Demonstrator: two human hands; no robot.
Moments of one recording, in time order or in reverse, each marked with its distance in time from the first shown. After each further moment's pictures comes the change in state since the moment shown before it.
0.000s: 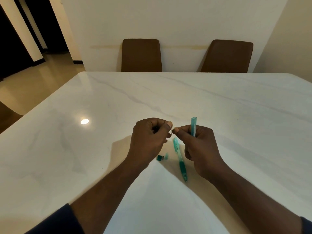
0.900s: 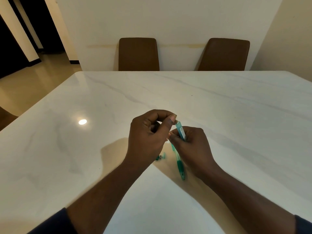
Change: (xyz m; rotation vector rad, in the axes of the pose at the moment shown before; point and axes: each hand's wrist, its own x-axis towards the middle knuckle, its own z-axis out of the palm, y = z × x) left_hand -0.011 0.014 0.000 -0.085 0.021 0.290; right_hand -0.002 0.010 0.005 -0.396 0.003 -0.188
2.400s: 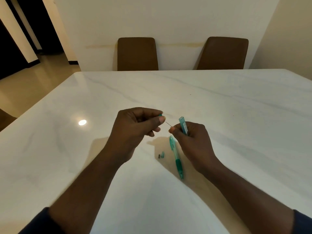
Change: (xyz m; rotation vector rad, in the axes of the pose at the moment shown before) left_hand 0.017 0.007 -0.032 -0.129 -0.152 -0.279; right_hand 0.005 -0.003 -0.009 0.056 0.018 0.049
